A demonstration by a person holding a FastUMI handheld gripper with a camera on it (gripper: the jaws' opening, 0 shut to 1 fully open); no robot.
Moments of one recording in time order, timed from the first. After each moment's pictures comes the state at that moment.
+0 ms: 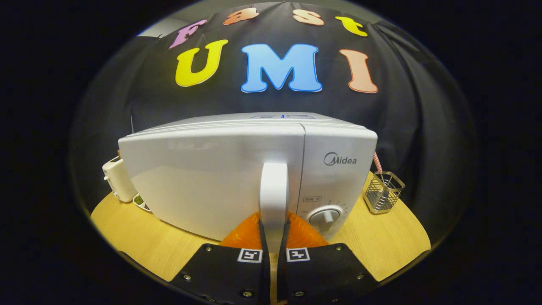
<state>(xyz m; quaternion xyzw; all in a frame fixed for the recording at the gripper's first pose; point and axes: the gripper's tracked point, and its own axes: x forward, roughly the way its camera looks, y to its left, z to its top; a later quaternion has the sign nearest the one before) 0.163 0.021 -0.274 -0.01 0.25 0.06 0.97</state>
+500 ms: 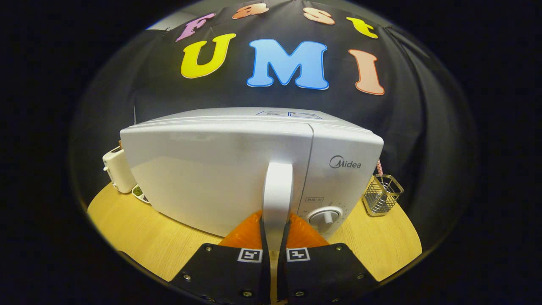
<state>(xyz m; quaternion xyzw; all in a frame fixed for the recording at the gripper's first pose) 0.161 0.021 -0.274 -0.04 0.27 0.07 0.96</state>
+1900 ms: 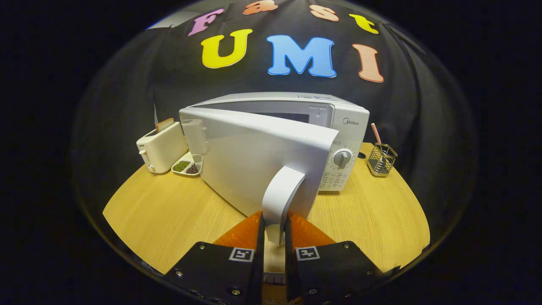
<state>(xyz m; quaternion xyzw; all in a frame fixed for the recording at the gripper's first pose) 0.001 0.085 -0.249 -0.02 0.33 0.09 0.94</state>
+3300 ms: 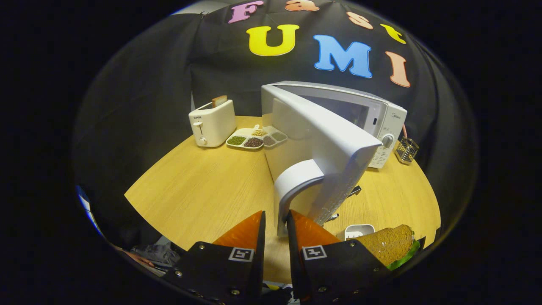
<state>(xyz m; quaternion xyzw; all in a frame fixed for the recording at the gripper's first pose) -0.120 0.229 -0.250 -0.04 0.37 0.16 0.92</state>
